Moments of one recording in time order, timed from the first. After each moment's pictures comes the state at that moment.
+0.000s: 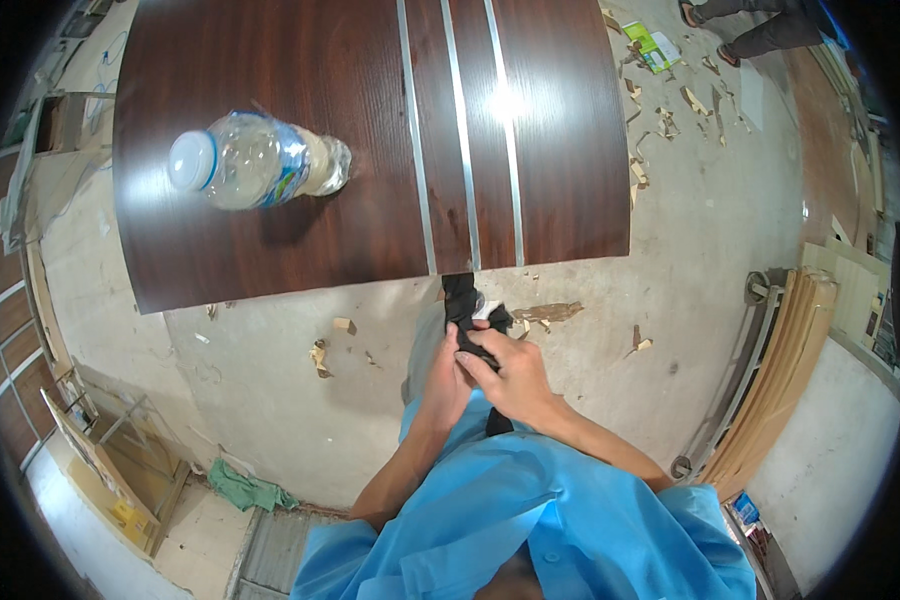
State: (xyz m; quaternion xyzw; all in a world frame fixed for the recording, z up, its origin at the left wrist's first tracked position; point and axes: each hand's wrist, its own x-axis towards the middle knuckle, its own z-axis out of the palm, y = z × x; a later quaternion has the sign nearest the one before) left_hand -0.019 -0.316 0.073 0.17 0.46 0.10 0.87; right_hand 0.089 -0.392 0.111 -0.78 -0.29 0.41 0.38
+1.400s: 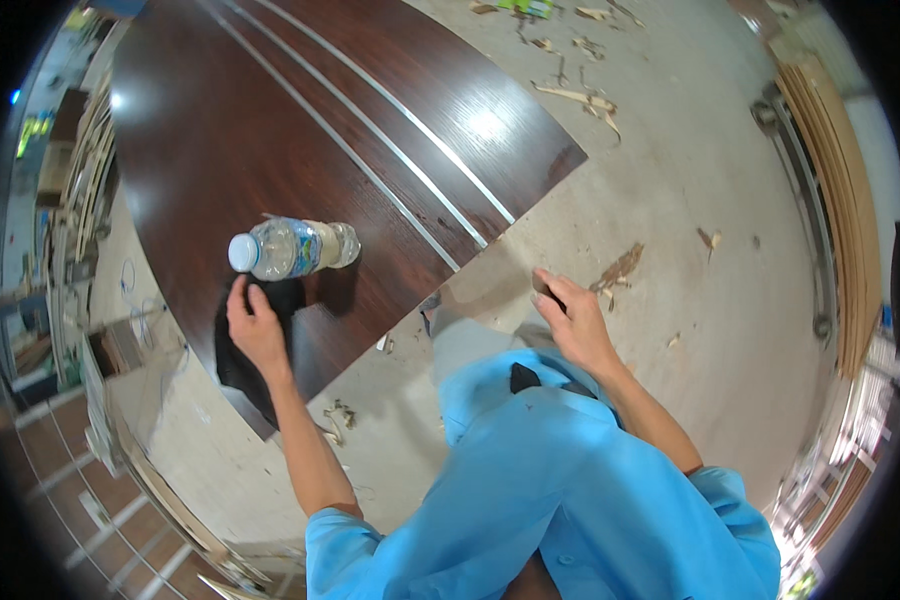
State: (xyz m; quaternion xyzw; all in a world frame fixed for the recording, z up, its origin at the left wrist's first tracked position) left_hand -0.038 0.037 0.145 0.89 0.34 0.24 0.18; right_hand 0.030 -0.405 0.135 -0.86 -0.07 0.20 0.47
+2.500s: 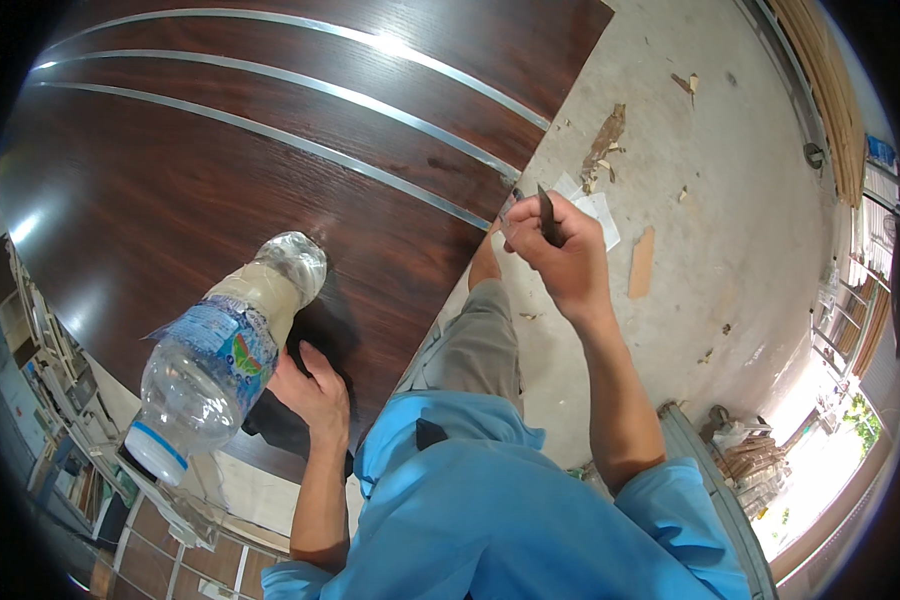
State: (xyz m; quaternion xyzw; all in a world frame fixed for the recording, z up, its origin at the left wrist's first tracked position) left_hand -0.065 0.049 0.048 0.98 0.04 0.07 0.16; right_hand 0.014 -0.272 0.057 -0.68 0.22 0.12 0.69
